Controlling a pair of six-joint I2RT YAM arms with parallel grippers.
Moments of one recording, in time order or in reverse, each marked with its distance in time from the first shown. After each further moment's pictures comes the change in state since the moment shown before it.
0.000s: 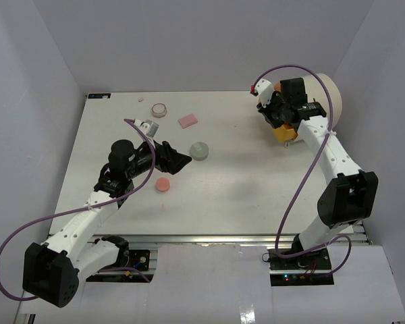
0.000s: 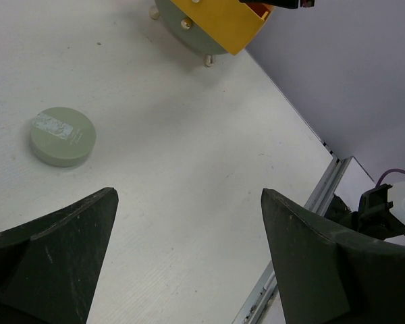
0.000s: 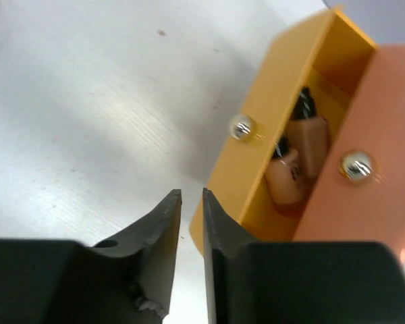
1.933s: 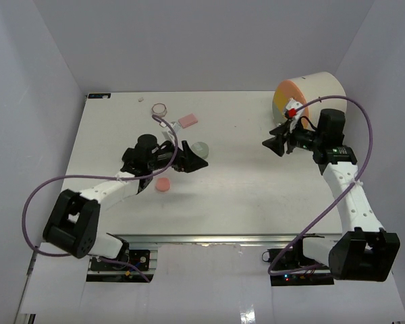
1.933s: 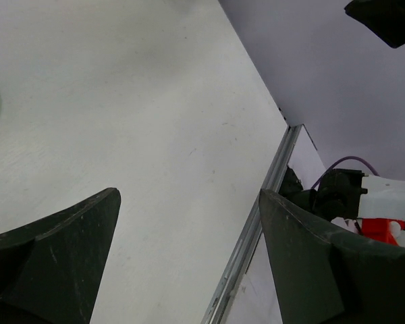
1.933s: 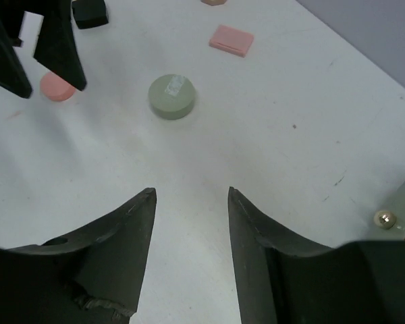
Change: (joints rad) left arm -0.086 0.430 0.044 0.275 0.150 -0.187; right arm -0.257 -0.454 -0.541 0.355 -0.794 0.186
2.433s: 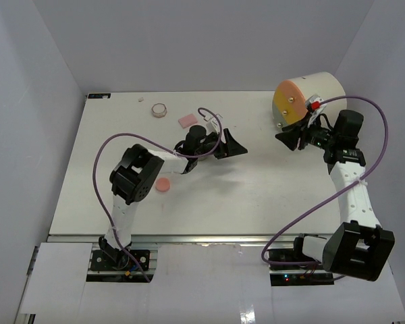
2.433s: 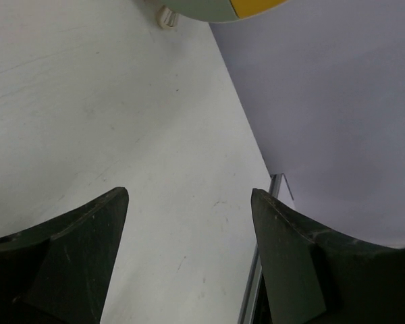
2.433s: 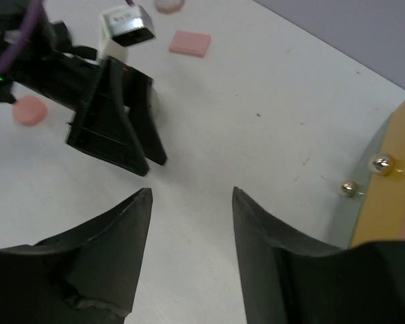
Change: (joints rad) left arm -0.186 0.683 0.496 0.251 -0.127 -0.279; right arm -0.140 0.039 0.010 0.091 -0.048 0.132
